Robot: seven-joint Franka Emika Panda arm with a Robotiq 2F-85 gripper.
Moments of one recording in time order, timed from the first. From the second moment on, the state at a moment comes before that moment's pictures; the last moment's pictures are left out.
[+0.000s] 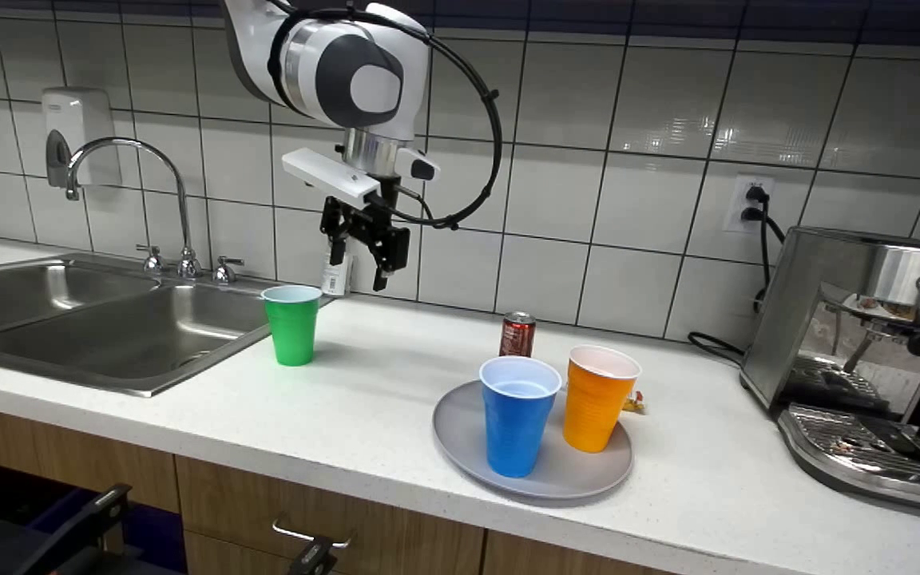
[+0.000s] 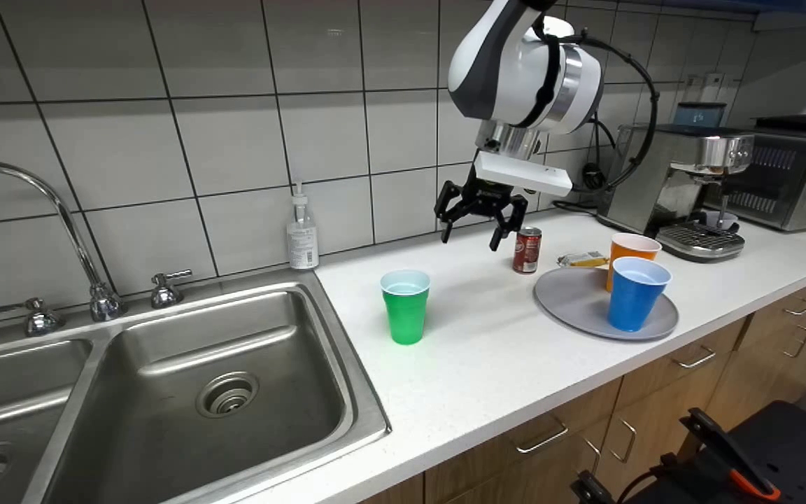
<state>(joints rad) -0.04 0.15 0.02 -2.31 0.37 2.58 -0.06</state>
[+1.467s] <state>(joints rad) -0.03 0.18 0.07 -2.32 0.37 2.57 -0.14</state>
